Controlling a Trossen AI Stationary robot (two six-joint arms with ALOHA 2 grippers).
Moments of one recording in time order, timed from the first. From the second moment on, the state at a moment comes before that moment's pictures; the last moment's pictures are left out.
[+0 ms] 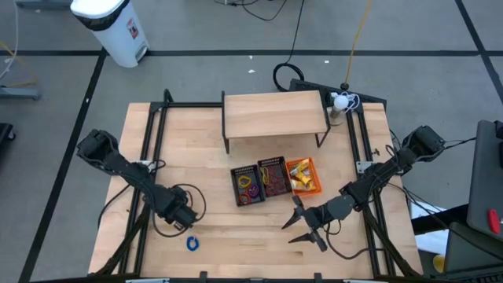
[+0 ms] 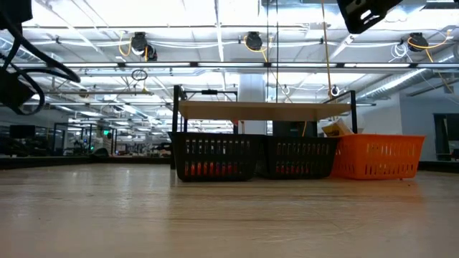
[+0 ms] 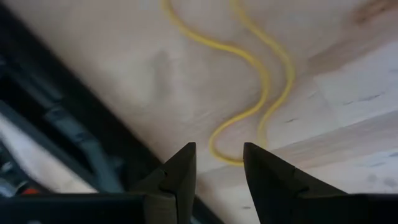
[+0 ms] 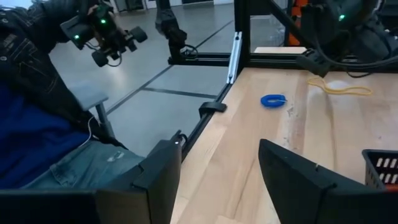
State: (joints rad) left arm -0.62 1.51 0.79 -1.10 0.31 -1.55; right arm 0.61 1.39 0.62 0.58 0.11 0.20
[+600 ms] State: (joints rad) left arm -0.66 1.51 0.78 -0.88 0.18 -1.48; right arm 0.61 1.39 0.62 0.58 0.11 0.20
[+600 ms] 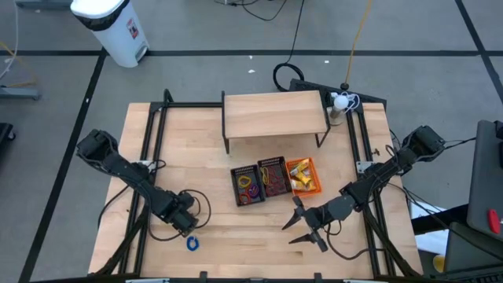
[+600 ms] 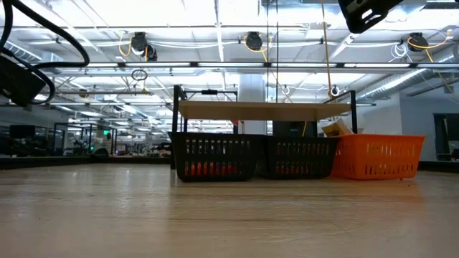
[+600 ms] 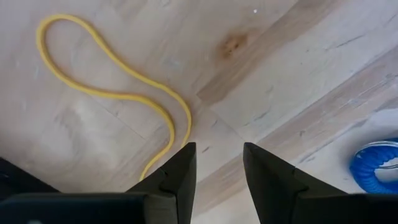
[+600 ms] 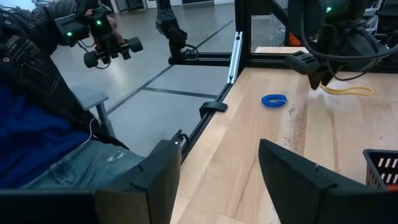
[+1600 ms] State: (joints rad) left arm -0.66 1.51 0.74 -0.91 0.14 -1.53; right arm 0.61 1.39 0.62 0.58 0.11 0.20
